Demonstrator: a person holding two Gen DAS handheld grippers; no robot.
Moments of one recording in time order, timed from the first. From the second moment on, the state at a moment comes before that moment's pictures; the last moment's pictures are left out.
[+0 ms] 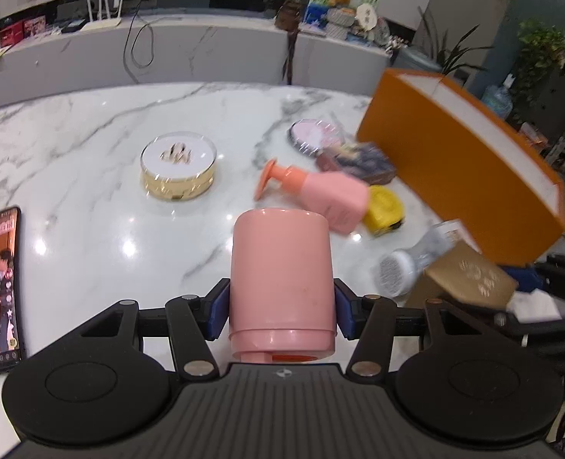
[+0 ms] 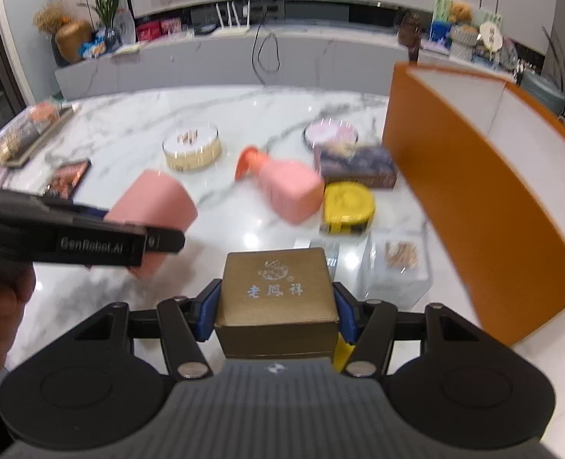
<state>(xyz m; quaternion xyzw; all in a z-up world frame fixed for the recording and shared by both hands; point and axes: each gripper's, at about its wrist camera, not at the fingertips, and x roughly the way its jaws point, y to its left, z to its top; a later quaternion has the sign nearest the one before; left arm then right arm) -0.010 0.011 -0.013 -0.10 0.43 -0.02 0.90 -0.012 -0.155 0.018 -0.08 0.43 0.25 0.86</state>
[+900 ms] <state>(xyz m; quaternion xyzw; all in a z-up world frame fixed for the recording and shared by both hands) 0.061 -0.087 0.094 -0.05 0.38 -0.06 0.92 0.097 -0.253 0.167 -0.02 0.32 0.21 0.92</state>
